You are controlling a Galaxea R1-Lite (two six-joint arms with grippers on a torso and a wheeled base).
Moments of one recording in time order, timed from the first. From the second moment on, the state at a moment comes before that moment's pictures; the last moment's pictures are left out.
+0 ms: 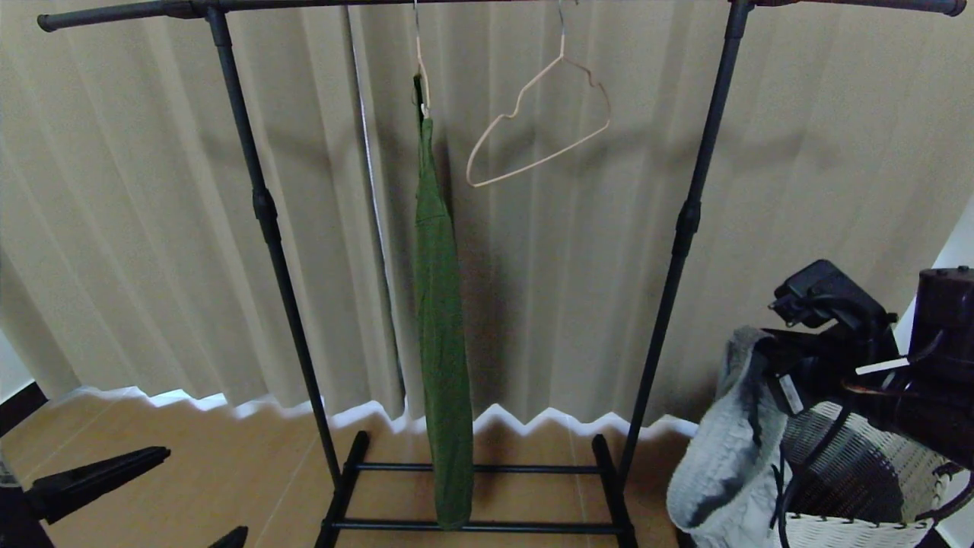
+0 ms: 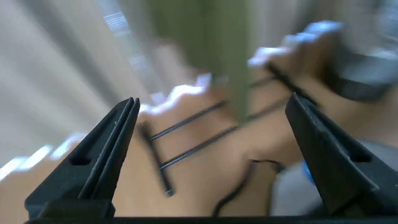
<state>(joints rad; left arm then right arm) -0.32 0.82 -0.19 -0.34 -0.18 0.24 0.25 1.49 -0.55 -0.58 -0.15 -0.37</state>
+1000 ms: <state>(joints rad) -0.86 1.68 -0.77 -0.47 -0.09 -0.16 0.60 1.37 -0.81 -0.58 0.03 -0.22</state>
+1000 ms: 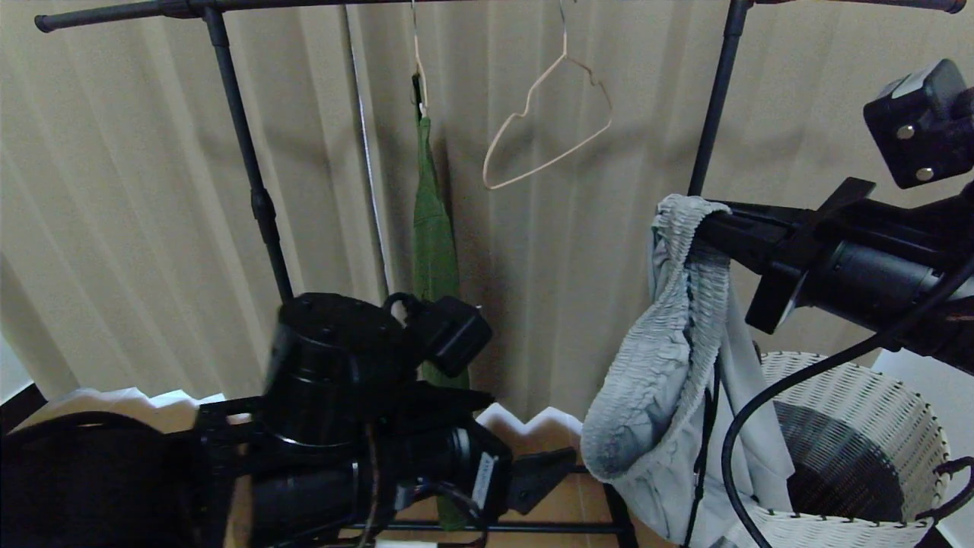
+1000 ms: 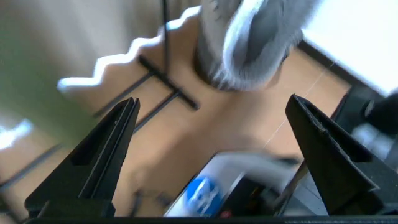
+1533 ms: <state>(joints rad) -0.88 2.00 -0.98 -0.51 -0.06 -0.30 0.65 1.33 -0.81 -0.58 0.04 -0.21</state>
